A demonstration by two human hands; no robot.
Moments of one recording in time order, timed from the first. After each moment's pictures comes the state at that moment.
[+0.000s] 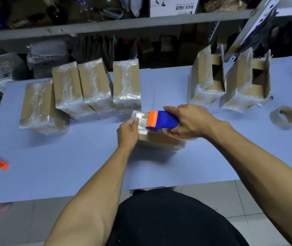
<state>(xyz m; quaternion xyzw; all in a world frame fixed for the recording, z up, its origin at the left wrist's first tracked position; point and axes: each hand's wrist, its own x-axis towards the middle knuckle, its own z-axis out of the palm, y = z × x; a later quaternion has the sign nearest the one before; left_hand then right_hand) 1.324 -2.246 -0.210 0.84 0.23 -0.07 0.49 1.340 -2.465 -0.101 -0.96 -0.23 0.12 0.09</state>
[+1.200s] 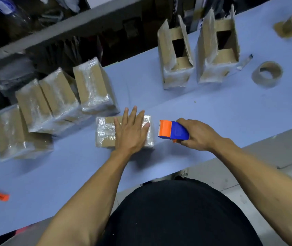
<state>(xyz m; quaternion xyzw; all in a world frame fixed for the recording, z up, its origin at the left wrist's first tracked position) 1.316 -2.315 -0.207 0.97 -0.15 -0.13 0.10 1.254 -2.571 -0.199 -0.94 -0.06 0.21 0.27</state>
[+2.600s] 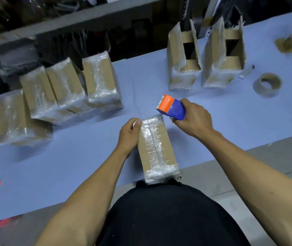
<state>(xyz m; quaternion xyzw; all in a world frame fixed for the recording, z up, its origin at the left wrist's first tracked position) 1.294 -2.294 -0.210 0.80 0.10 -0.19 0.56 1.288 -2.529 -0.165 -0.97 0.10 0.06 0.22</state>
